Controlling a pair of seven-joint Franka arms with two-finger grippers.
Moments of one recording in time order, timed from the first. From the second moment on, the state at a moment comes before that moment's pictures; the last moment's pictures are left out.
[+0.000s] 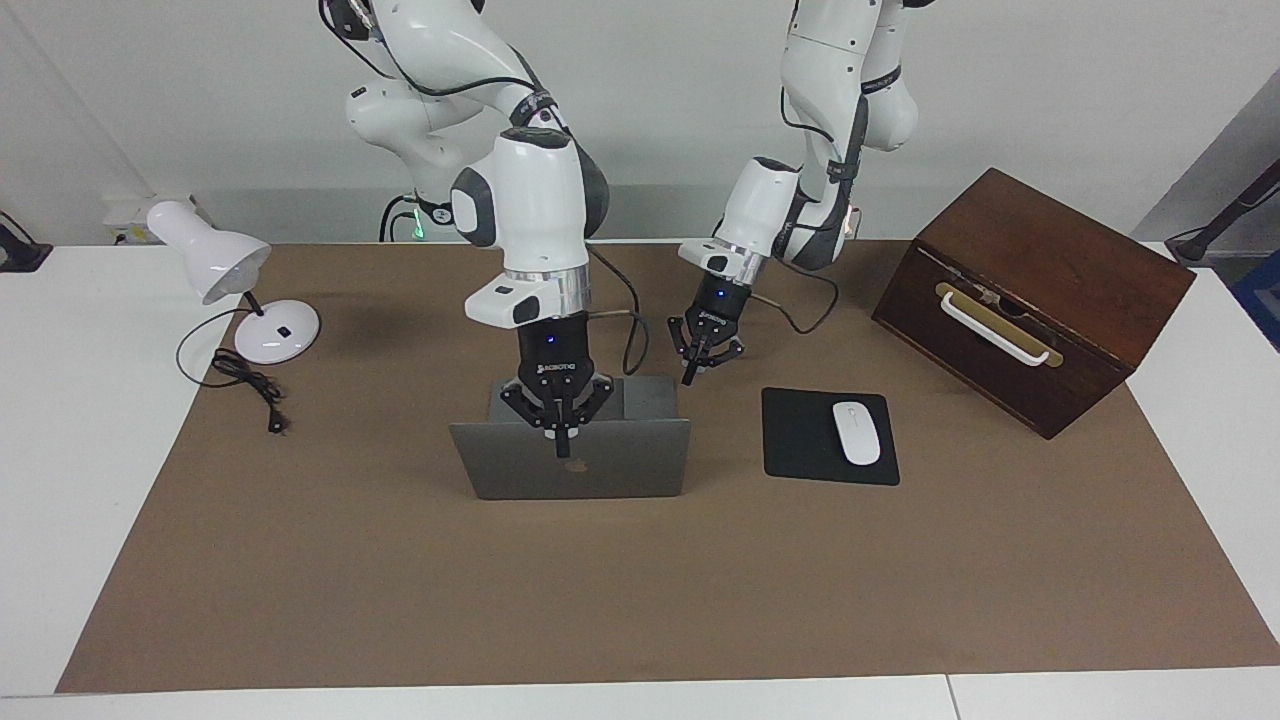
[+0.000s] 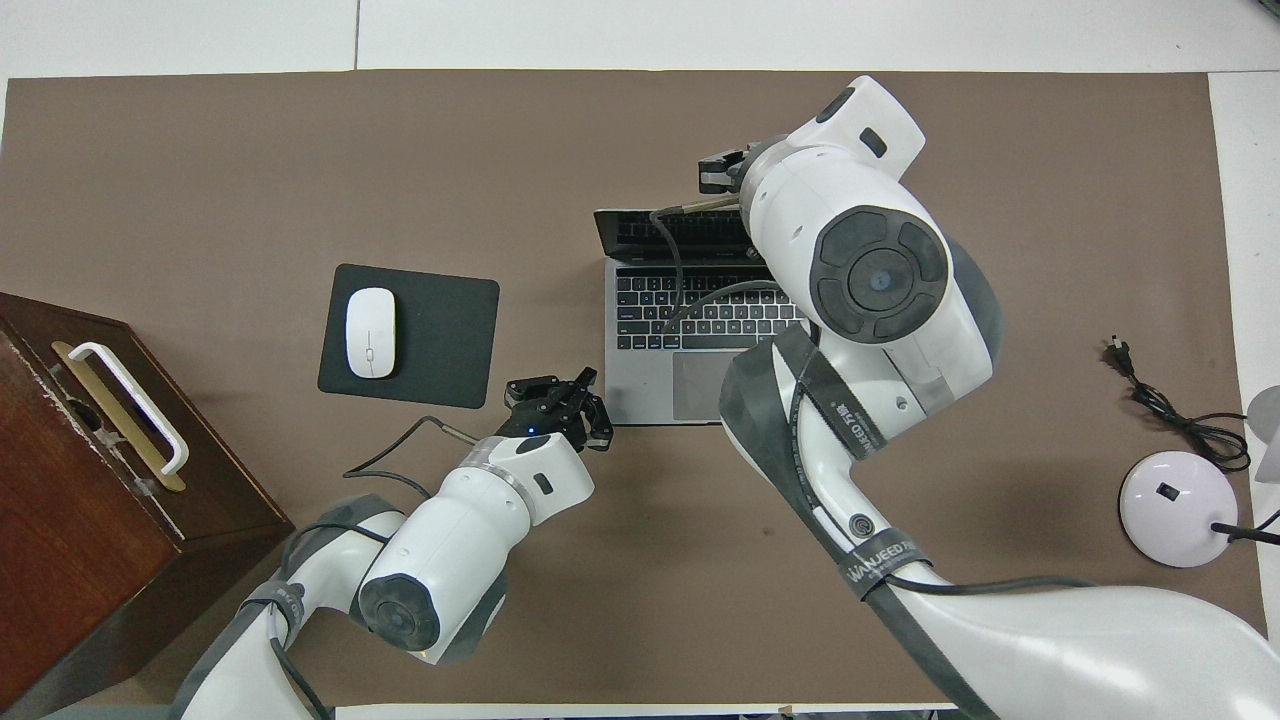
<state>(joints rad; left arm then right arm) -0.83 0.16 0.15 -2.52 -0.08 3.44 -0.12 0.50 0.32 -0.09 -1.65 -0.31 2.50 0.57</state>
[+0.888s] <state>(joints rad) -0.91 0.28 0.16 -2.46 -0.13 3.48 -0.12 0.50 0.34 -0.09 -1.68 -0.25 2.50 0.57</state>
